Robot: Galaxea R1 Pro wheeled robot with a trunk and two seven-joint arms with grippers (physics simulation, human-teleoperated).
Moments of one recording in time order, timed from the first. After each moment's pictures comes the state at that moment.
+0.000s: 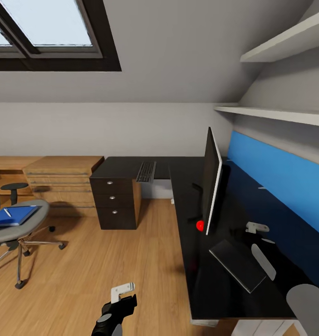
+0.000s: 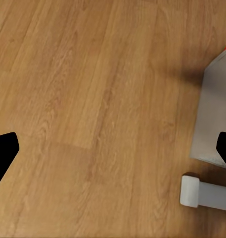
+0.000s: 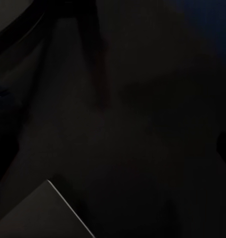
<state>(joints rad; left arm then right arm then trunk) -0.22 -0.11 -0.25 -0.90 0.39 0.22 0.37 -0.67 -0.30 0.18 -0.75 -0.51 0.31 -0.14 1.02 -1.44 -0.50</state>
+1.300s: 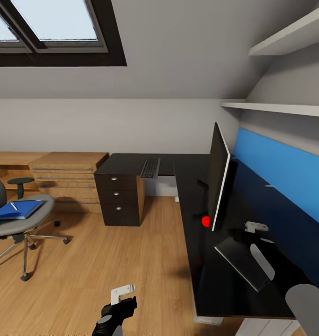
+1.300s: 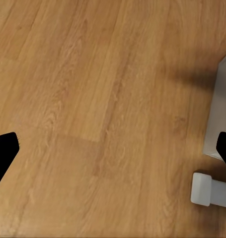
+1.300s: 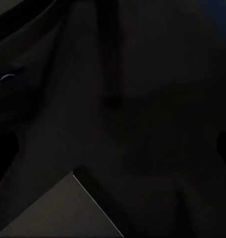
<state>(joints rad) -0.22 -0.11 -0.25 -0.88 0.38 0.22 0.37 -0.67 -0.30 0.19 -0.76 -0.49 0.31 -0.14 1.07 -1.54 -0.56</state>
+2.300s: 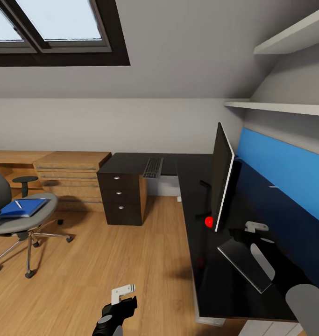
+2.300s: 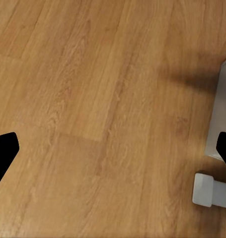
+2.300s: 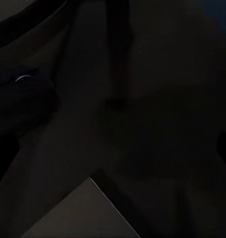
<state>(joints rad) -0.22 -0.11 -0.26 -0.88 0.38 0.22 0.37 -0.67 -0.30 0.19 -0.76 -0.49 0.31 -0.14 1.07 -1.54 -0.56</state>
